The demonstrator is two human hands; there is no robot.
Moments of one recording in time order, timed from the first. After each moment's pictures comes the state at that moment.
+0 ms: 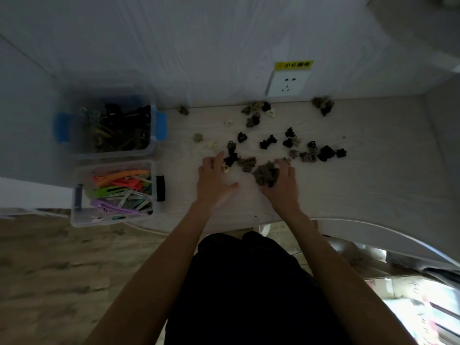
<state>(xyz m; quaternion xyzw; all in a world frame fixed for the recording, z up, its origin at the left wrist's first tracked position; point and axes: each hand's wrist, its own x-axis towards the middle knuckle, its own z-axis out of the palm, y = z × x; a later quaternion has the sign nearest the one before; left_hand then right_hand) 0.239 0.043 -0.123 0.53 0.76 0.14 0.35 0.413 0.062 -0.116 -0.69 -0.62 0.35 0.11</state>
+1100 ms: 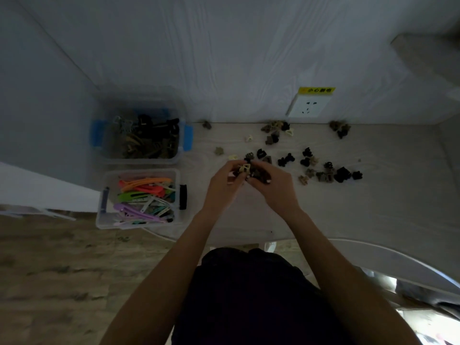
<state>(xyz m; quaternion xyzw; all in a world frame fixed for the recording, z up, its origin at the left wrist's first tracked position) 0.216 0.043 -0.079 0.45 0.66 0.41 0.44 0.350 0.078 -0.056 -0.56 -0.71 0.39 0.20</state>
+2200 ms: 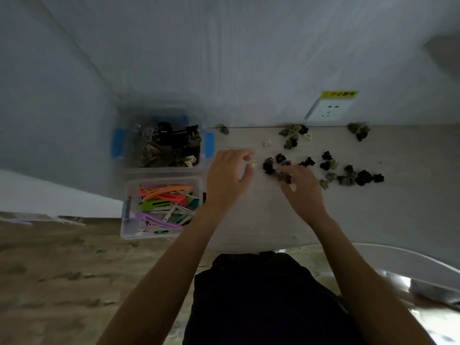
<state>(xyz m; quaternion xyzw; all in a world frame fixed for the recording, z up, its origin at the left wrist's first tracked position) 0.159 0.054 -0.053 0.64 0.66 0.37 0.16 0.348 0.082 -0.076 -0.59 -0.74 0.28 0.16</state>
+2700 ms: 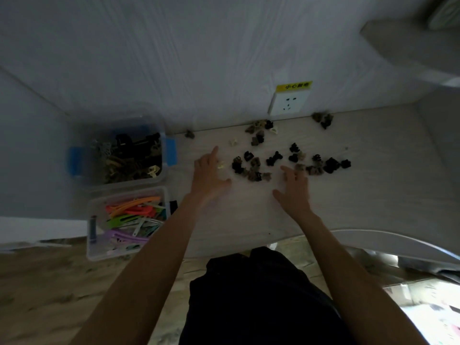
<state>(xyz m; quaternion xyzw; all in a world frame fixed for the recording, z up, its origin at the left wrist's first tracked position) 0.183 0.099 -0.118 0.57 0.73 0.11 0.36 0.407 0.086 -0.115 -0.71 -0.63 0.31 0.07</state>
